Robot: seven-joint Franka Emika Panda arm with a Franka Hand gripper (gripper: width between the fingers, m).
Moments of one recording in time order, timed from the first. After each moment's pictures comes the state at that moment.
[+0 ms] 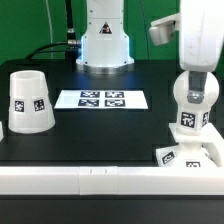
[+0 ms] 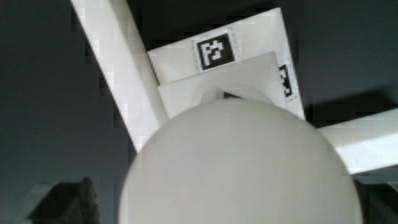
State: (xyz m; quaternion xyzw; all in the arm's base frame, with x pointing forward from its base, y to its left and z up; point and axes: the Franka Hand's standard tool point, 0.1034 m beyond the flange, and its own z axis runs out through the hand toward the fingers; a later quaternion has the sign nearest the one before) arm 0.630 0.092 0.117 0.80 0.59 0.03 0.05
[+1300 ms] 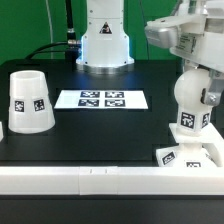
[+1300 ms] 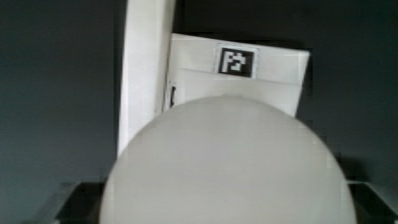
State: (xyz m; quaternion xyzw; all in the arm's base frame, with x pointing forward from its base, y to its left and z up) arm 0.631 0.094 0.114 0.71 0.70 0.01 0.07
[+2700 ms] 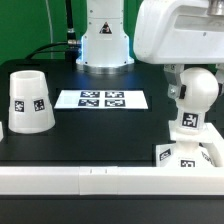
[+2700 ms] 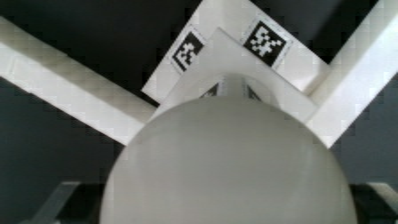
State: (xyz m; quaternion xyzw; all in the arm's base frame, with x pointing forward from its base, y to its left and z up) arm 0.632 0.088 0.117 0.98 0.20 0.05 0.05
